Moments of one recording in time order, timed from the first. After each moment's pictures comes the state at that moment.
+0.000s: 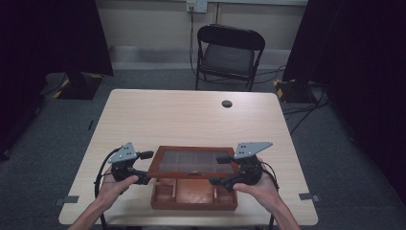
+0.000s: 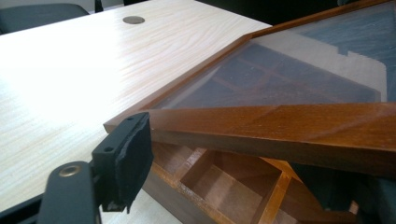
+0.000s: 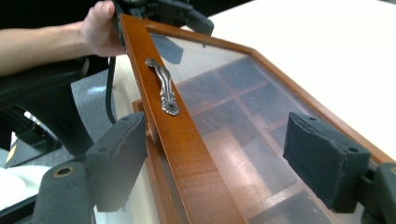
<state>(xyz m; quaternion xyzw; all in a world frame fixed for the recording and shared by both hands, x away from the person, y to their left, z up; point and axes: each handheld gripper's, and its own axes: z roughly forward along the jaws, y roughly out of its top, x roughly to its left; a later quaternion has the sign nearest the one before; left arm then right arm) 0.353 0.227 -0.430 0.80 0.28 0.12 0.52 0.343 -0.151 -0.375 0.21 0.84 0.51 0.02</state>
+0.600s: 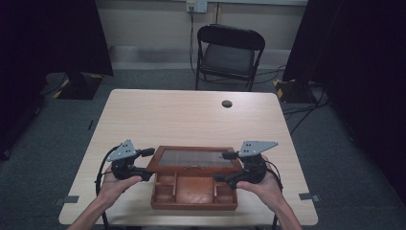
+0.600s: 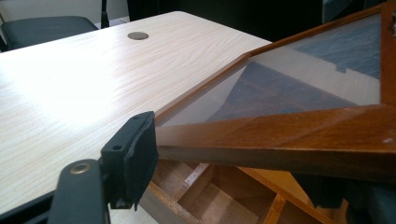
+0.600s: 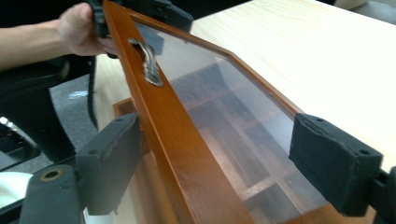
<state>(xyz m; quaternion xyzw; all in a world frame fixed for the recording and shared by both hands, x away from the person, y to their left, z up) 0.353 0.224 -0.419 0.79 0.28 0.13 0.54 0.346 -0.161 -0.375 0.22 0.83 0.50 0.05</state>
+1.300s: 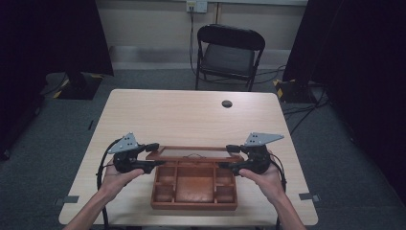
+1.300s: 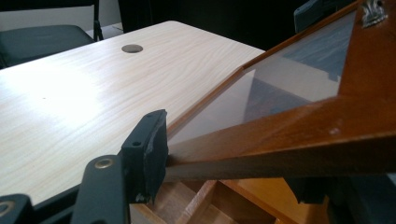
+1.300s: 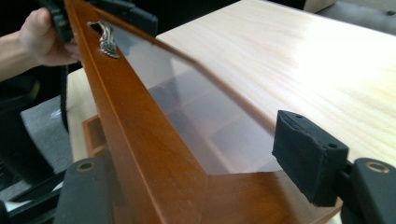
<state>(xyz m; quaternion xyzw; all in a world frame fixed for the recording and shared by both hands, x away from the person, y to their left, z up) 0.366 0.217 -0.403 0.79 0.27 0.12 0.55 0.367 -0.175 -0.374 0.27 0.81 0.51 0.07</state>
